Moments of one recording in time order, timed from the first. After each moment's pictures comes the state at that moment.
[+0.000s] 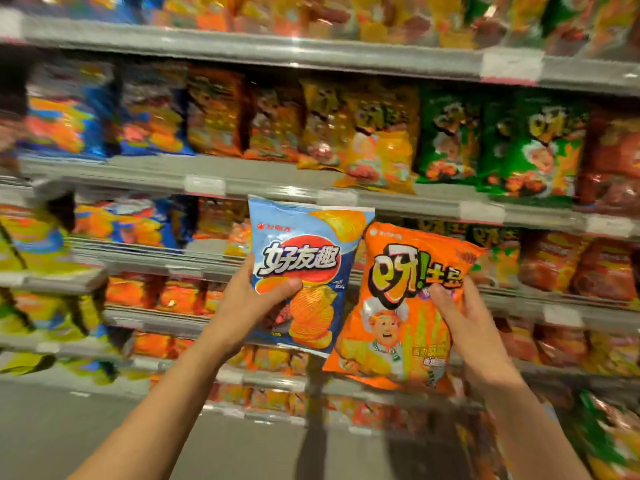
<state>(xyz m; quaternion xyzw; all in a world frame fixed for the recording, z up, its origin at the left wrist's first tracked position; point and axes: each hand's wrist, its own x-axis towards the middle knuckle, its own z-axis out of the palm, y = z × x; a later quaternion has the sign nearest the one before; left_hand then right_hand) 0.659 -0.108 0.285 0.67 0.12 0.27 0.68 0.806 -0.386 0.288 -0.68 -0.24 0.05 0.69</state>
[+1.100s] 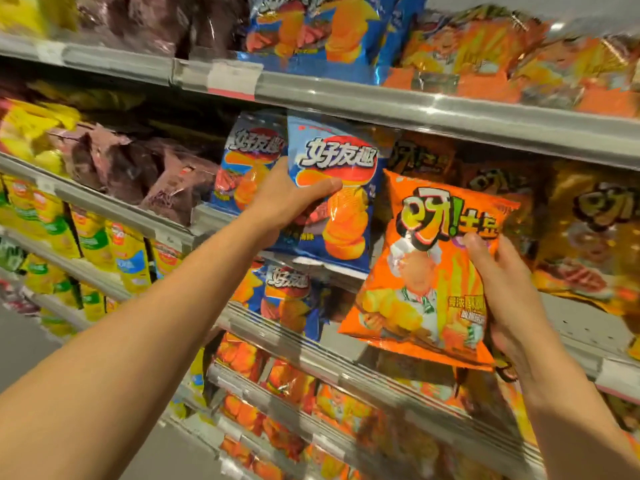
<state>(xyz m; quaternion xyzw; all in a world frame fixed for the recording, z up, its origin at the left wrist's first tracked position) 0.693 0.305 0.443 0.71 0.11 0.43 0.55 0.873 0.055 0.395 -0.59 -0.37 0.10 0.71</state>
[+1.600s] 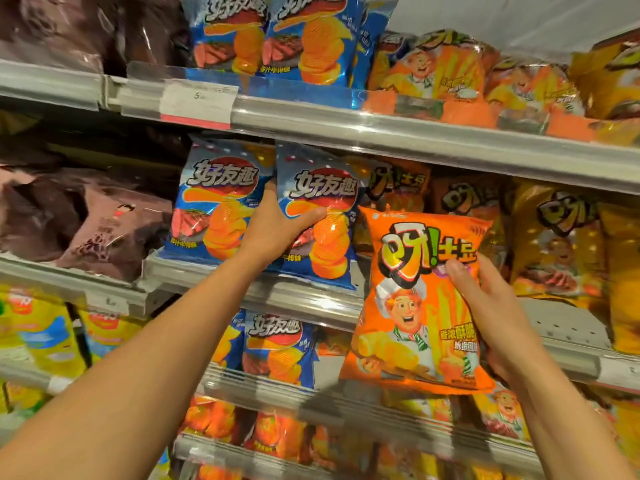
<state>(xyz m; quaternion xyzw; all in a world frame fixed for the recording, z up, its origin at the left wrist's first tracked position) 0.745 0.394 0.424 0.76 0.17 0.35 0.52 0.847 0.085 0.393 -0.64 -0.32 0.06 0.69</state>
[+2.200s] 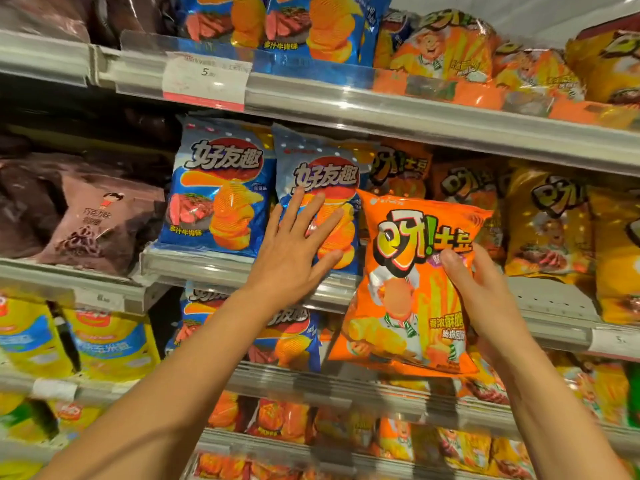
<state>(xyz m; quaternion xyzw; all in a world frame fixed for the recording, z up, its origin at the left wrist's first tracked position) 0.727 0.375 0.365 0.92 0.04 0.38 0.03 0.808 0.106 0.390 -0.67 -0.30 0.02 0.68</state>
